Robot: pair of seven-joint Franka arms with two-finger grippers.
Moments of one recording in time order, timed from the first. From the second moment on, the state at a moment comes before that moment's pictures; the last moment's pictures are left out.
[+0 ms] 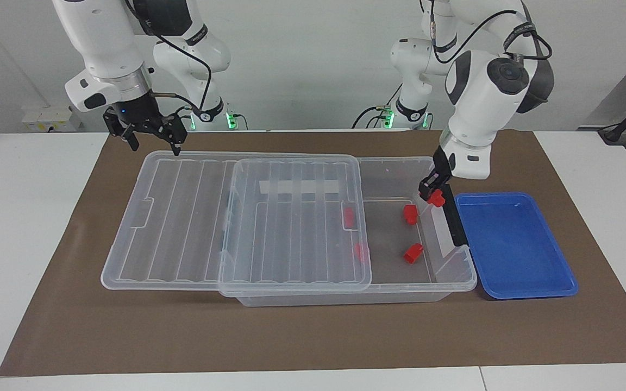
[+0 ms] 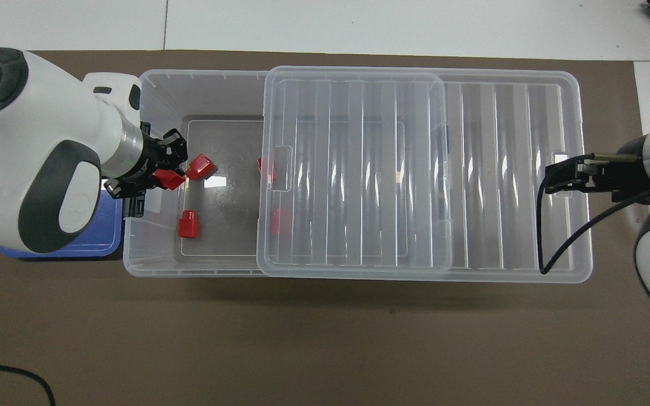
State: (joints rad) left arm -0.33 0.12 0.02 -1.77 -0.08 1.93 -0.92; right arm -0.04 -0.03 0.13 -1.63 -0.04 1.60 0.24
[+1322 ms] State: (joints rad) left arm -0.45 0.22 0.02 -2.14 0.08 2.44 -1.05; right arm -0.25 -0.10 0.12 -1.89 -0.04 1.87 0.06
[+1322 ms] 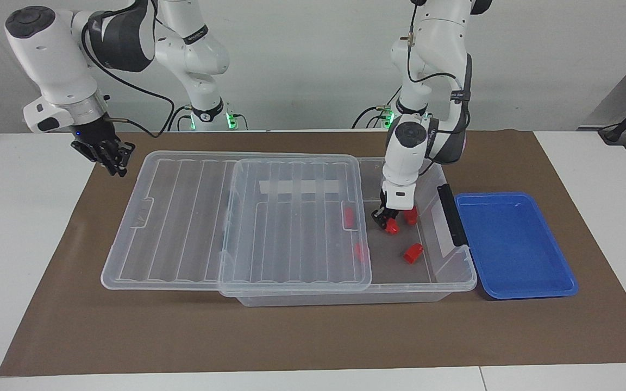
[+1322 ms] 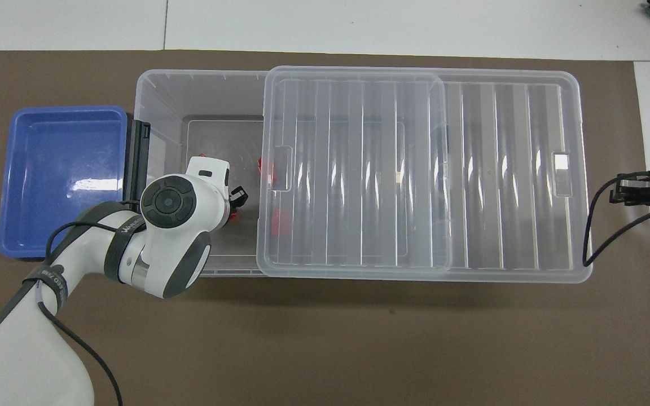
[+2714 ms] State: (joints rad) left arm -0.38 0.12 0.06 -1.81 0.09 1.91 -0.80; right arm -0.30 -0.01 0.12 -1.97 -0.04 2.10 -0.05
